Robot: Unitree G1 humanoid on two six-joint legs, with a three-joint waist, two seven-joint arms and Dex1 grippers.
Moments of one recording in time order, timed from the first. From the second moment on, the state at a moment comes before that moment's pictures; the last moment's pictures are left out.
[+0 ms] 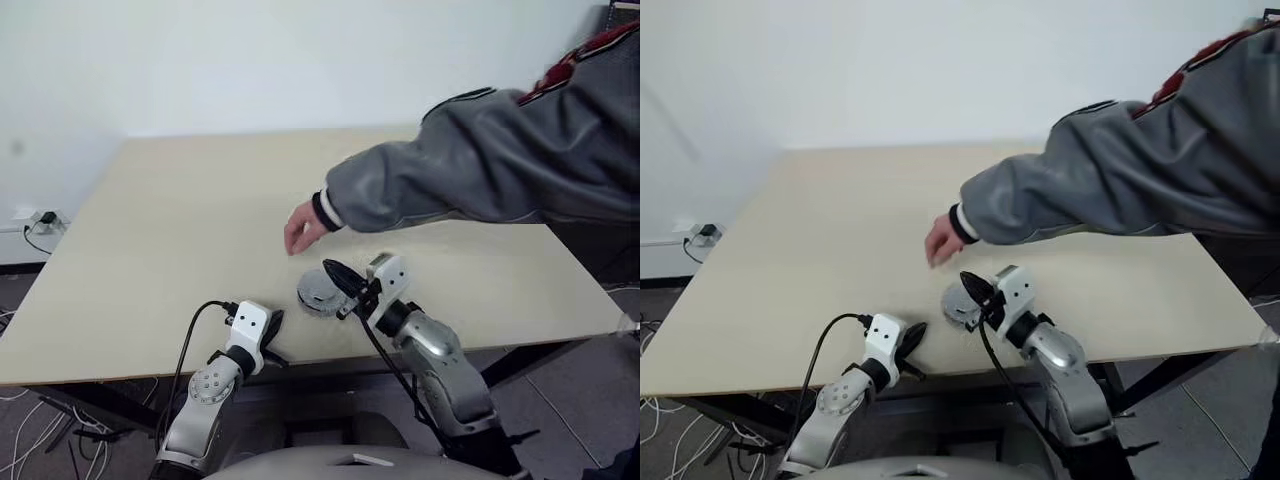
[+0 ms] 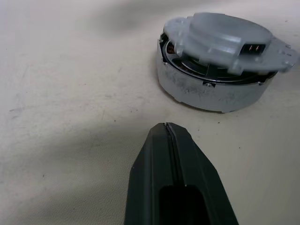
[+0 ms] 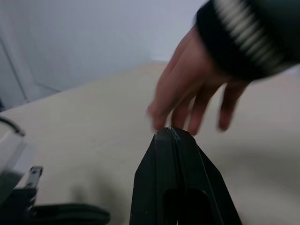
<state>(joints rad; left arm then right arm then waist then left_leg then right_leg) 0.22 0.16 -0.21 0.00 -0.02 0.08 -0.36 0.07 -0.17 0.22 -0.28 0.24 0.19 0.51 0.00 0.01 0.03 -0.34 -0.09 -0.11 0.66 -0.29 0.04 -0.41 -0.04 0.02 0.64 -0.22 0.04</state>
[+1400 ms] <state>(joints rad) 0.21 0.15 -0.21 0.01 -0.02 0.08 -0.37 0.07 -0.20 0.25 -0.30 0.26 0.23 0.55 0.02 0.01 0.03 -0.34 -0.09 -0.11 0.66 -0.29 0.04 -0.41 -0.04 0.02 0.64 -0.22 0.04</state>
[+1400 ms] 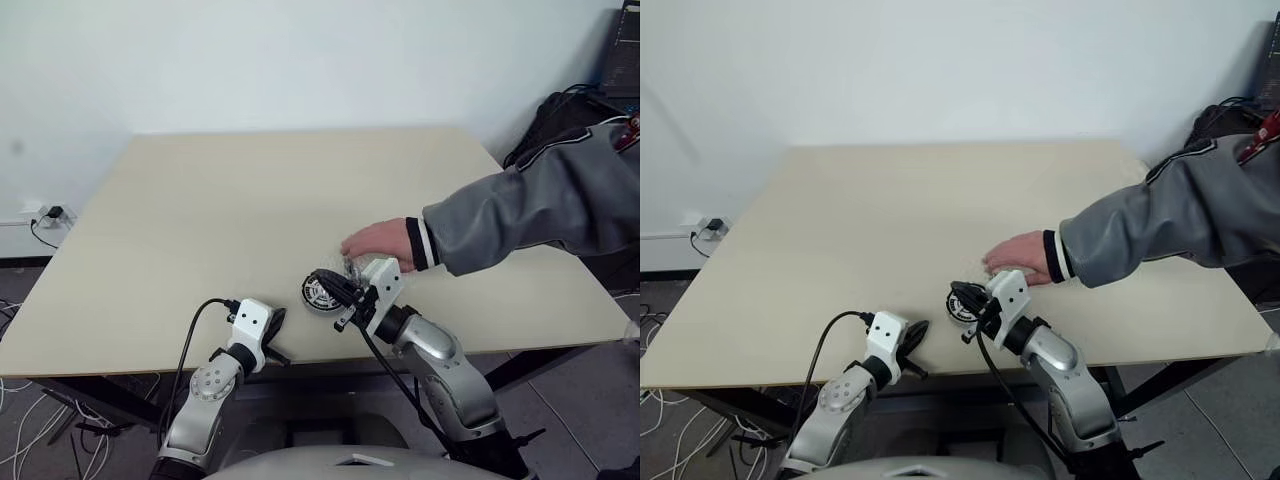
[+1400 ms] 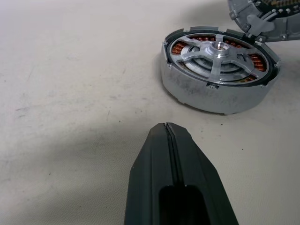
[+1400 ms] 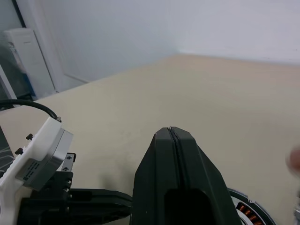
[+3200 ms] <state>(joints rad) 0.21 0.15 -0.20 0.02 -0.02 0.08 -0.37 -0.02 -0.26 0.21 -0.35 0.18 0.64 0.46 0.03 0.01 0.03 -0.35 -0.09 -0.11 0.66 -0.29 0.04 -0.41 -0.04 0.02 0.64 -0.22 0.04</state>
